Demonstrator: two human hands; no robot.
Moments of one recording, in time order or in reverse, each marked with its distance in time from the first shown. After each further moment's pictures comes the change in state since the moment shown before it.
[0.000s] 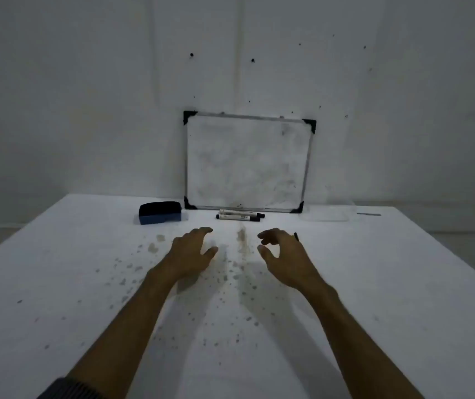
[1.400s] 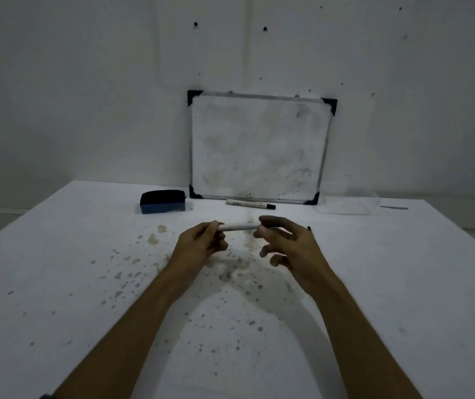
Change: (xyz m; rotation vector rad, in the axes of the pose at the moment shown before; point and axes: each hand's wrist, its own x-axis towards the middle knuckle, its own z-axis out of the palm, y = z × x) left_hand -0.007 0.013 0.028 -1.289 0.218 -0.152; right_hand 0.010 0.004 0.004 1.021 -0.147 0.183
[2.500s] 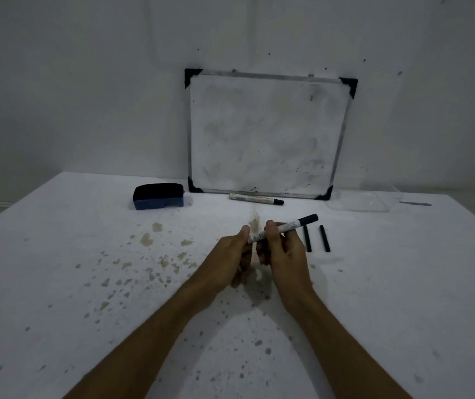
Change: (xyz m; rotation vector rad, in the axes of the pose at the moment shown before) left_hand 0.001 -0.015 0.045 0.358 -0.263 -0.073; right_hand 0.029 0.054 0.033 -0.128 0.241 -0.171
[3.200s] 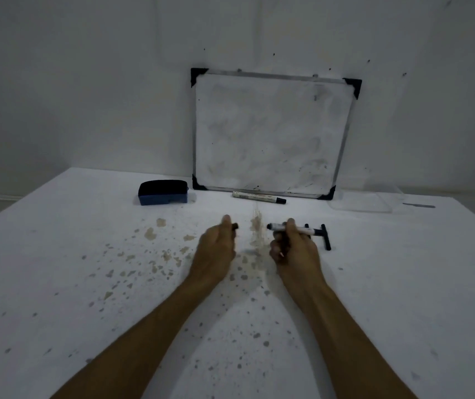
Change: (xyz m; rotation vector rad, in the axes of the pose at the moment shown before) left_hand 0.000 -0.005 -0.004 0.196 0.419 0.077; right_hand 0.014 0.002 -0.017 0.454 0.062 0.317
